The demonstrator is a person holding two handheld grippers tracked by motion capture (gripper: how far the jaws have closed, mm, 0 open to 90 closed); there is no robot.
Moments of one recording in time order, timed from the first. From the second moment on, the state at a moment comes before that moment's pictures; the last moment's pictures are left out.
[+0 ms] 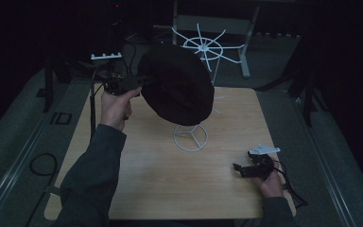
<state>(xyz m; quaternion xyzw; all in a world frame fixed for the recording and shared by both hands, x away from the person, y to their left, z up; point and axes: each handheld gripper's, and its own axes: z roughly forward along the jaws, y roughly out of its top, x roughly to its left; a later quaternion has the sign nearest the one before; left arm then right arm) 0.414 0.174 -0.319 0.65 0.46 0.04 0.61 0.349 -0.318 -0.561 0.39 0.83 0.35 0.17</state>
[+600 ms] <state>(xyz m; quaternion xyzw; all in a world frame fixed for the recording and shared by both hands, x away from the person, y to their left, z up) 0.407 0.186 -0.324 0.65 0.47 0.07 0.59 0.349 -0.318 -0.561 0.39 0.83 0.35 0.17</state>
